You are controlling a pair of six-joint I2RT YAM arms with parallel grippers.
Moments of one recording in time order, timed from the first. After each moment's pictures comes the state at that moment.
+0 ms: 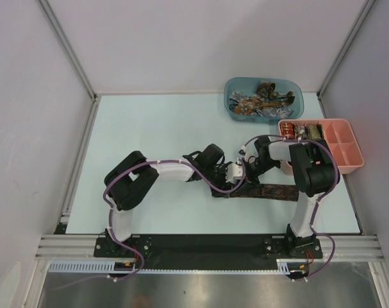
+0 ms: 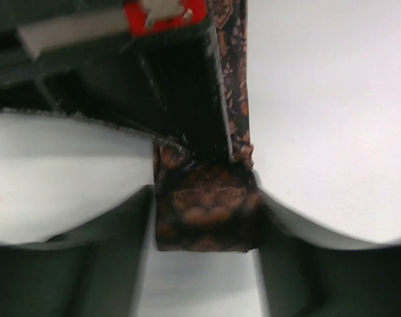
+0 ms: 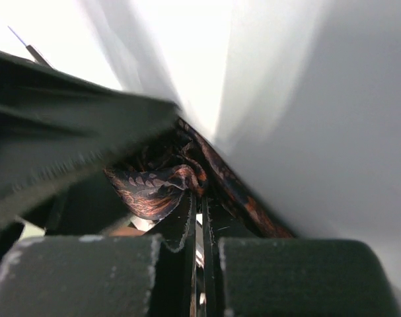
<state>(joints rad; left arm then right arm) -0.89 1.95 1.14 -0.09 0.57 0.51 0.23 1.92 1.00 -0.66 -0.84 0.15</state>
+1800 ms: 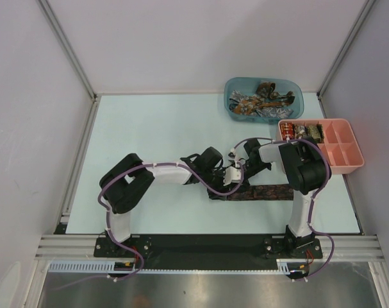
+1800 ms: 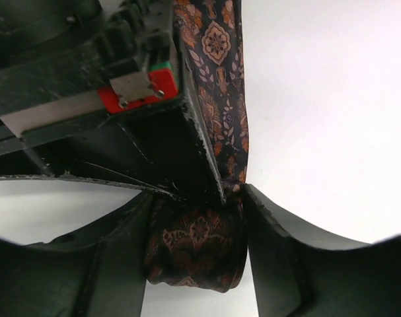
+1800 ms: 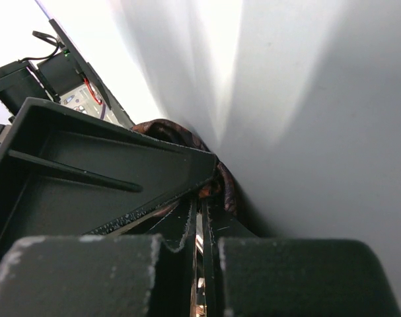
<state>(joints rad) -0.91 1.90 1.10 -0.12 0.55 0.47 0.34 1.98 1.00 -0.56 -0.96 0.21</state>
